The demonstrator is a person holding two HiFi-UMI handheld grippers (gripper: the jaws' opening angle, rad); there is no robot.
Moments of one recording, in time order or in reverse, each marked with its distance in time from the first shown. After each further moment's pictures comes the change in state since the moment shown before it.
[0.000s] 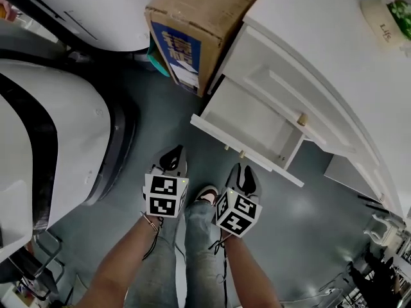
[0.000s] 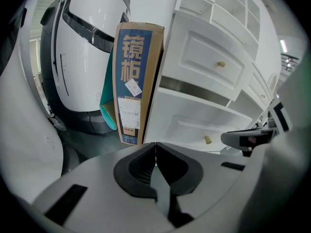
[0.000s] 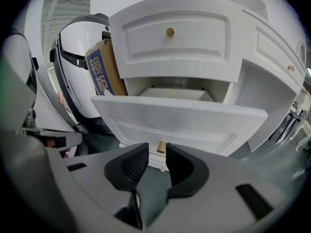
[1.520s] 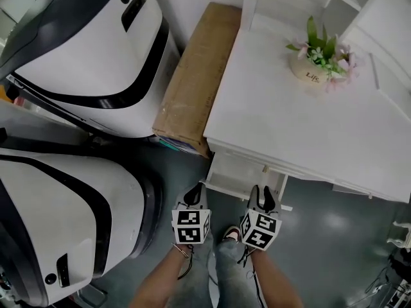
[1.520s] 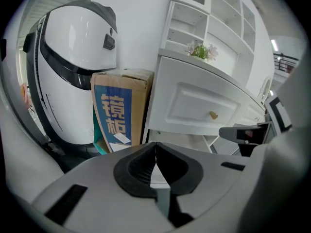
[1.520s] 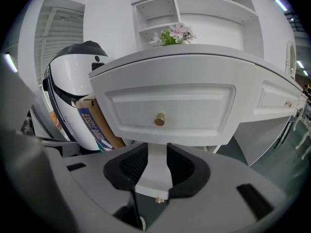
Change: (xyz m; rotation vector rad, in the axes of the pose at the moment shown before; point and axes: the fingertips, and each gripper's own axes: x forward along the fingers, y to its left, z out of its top) left arm -0.047 -0.039 0.163 0.051 -0.075 -0.043; right arm -0.059 -0.024 0.168 0.073 -0.151 -0.026
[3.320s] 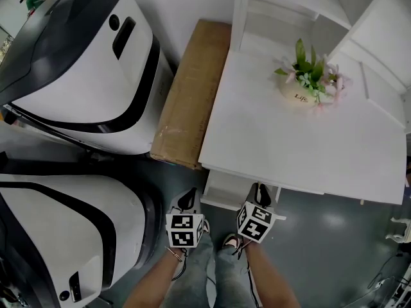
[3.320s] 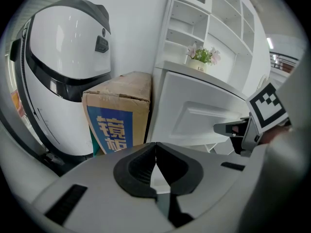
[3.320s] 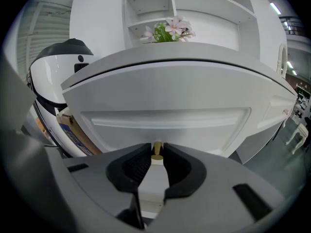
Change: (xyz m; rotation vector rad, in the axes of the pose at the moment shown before) left arm 0.007 0.012 0.053 0.049 0.022 -0.036; right arm 0.033 -0.006 0.051 0.064 0.027 -0.105
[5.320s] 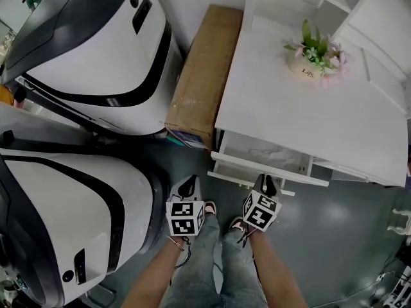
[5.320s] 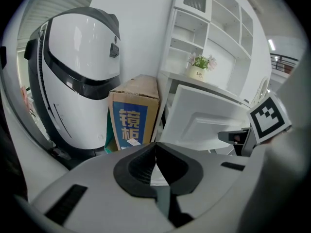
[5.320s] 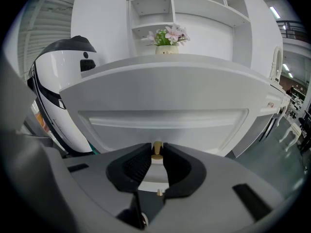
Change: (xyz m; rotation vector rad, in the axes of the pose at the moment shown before) left arm -0.060 0.020 -0.030 -0.026 -0.022 0.025; right arm -0.048 0.004 -0.049 -0.003 0.023 -0.045
